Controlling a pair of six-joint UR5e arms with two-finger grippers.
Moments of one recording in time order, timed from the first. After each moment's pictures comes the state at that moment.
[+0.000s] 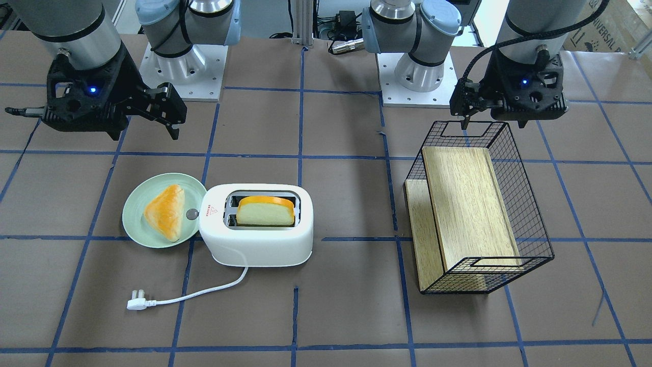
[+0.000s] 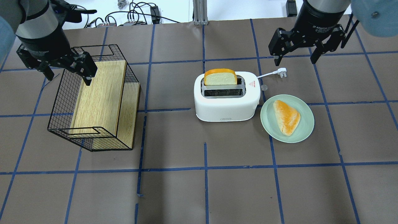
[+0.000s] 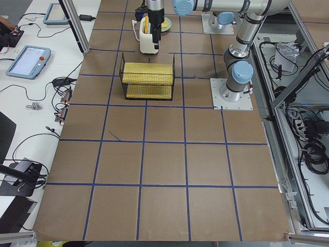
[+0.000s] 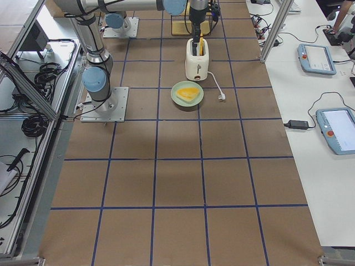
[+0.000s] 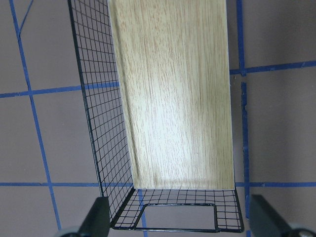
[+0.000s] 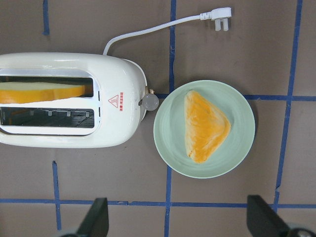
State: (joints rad) left arm -1.51 -1.56 -1.55 -1.64 1.78 0.15; right arm 1.57 -1.51 1.48 -1.51 -1.56 -0.03
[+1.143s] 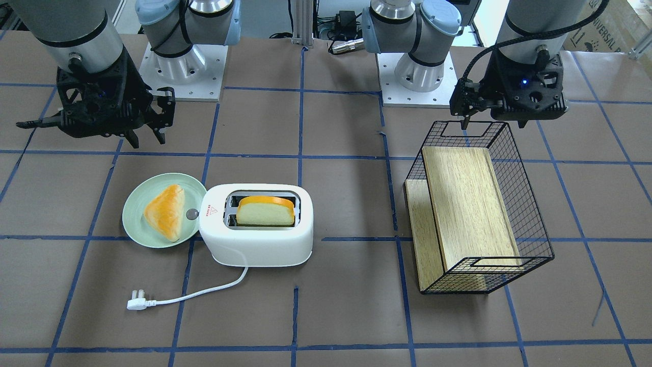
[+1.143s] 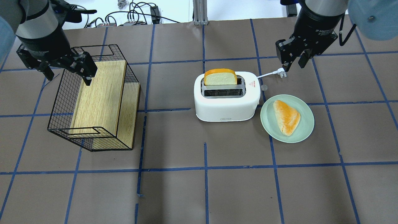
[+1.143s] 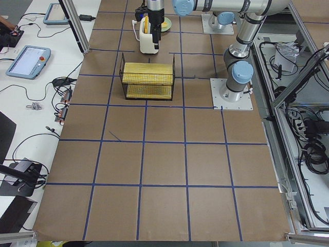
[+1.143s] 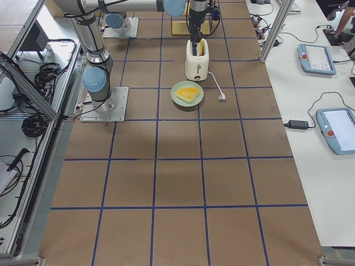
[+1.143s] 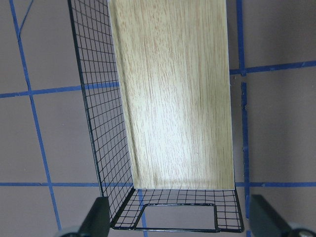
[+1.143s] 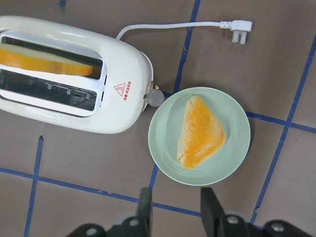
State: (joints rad) left arm -1.51 -1.56 -1.55 -1.64 1.78 0.15; right arm 1.57 -1.51 1.49 -1.52 -1.57 -0.28
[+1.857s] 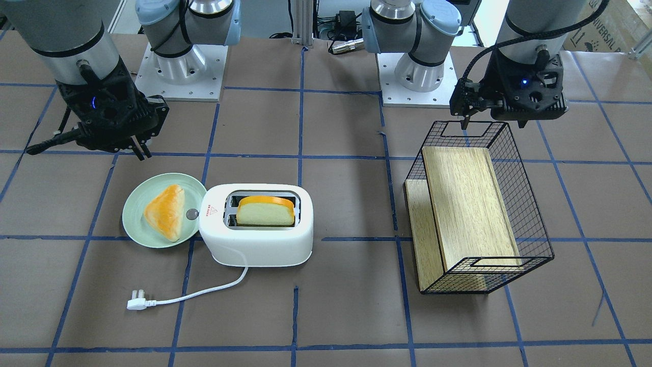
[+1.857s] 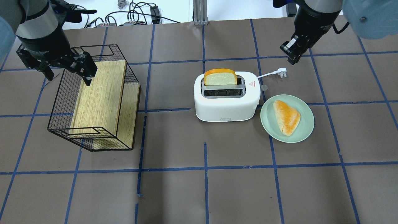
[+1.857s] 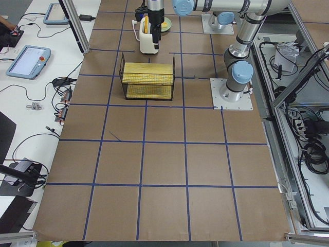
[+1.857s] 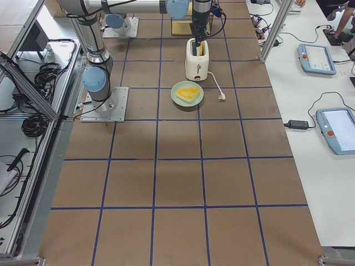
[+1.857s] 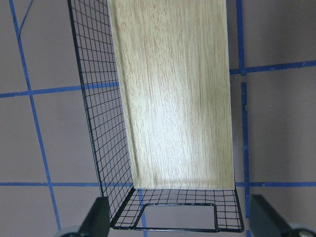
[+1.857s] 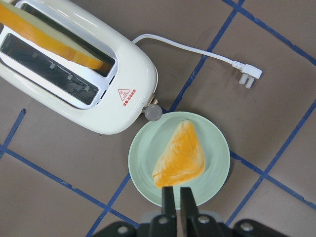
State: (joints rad) left arm -1.51 -1.56 -1.55 -1.64 1.78 0.15; right arm 1.57 -1.48 1.49 -1.59 -1.58 -0.61
